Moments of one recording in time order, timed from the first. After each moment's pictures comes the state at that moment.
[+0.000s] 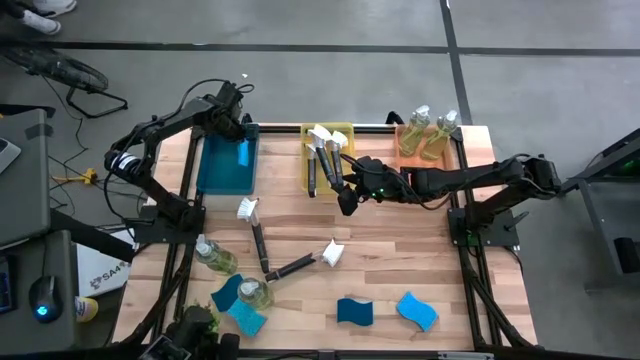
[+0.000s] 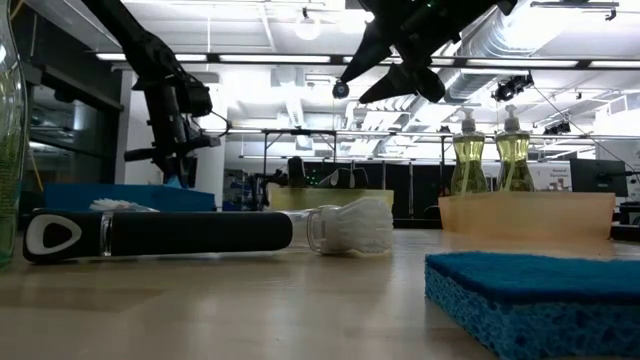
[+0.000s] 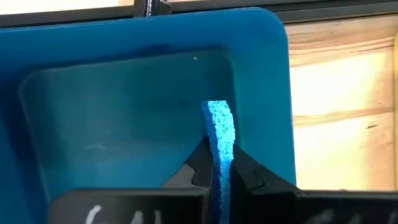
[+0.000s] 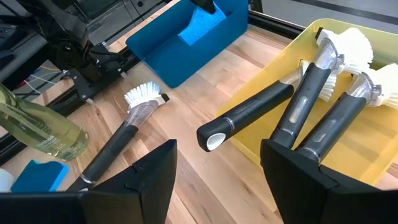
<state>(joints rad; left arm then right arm) 1.08 1.54 1.05 -0.72 0.07 -0.38 -0.03 1.42 1.01 -0.14 0.33 0.63</state>
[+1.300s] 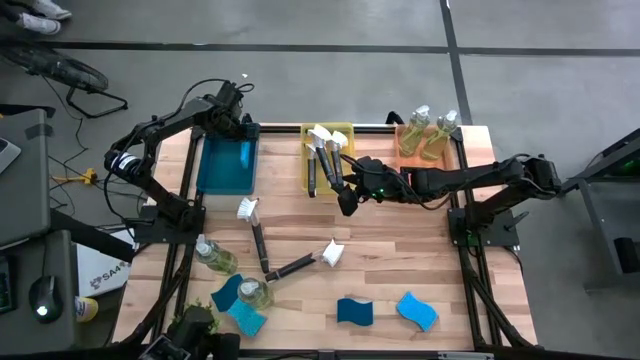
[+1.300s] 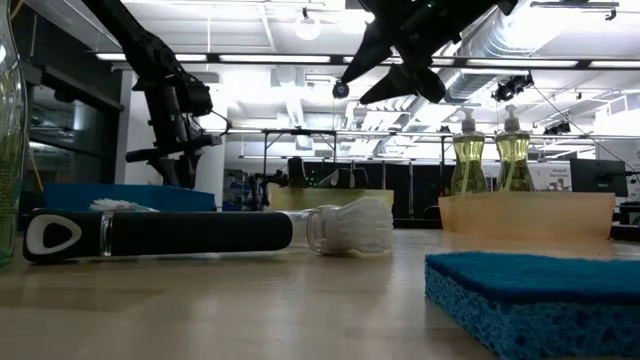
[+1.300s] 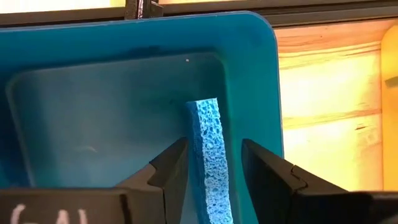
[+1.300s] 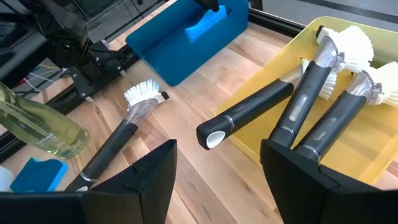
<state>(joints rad) 1.08 1.54 1.05 -0.70 0.09 -0.39 -0.03 1.42 1.01 -0.15 0.33 0.63</state>
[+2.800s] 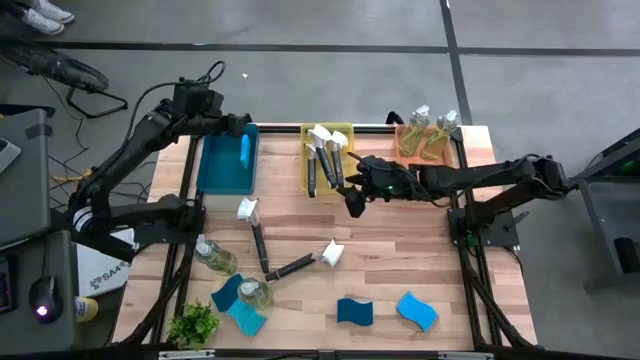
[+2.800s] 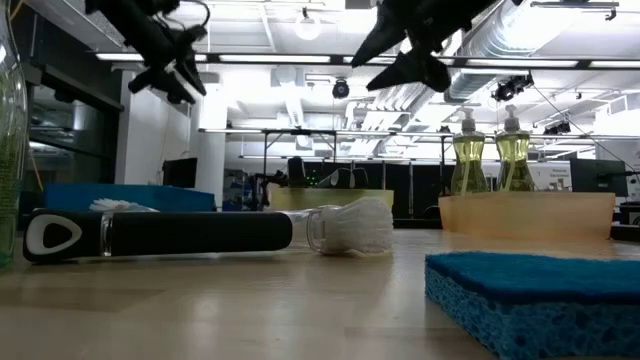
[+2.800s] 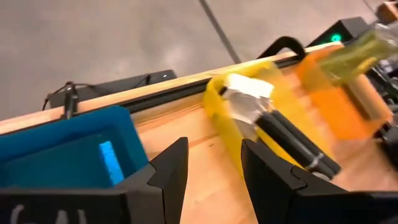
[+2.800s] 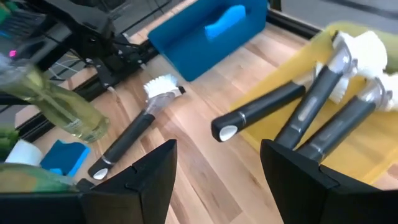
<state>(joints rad) 0.95 0.99 1.05 -0.69 0.19 -0.35 -0.03 1.35 1.01 -0.20 0.25 0.58</state>
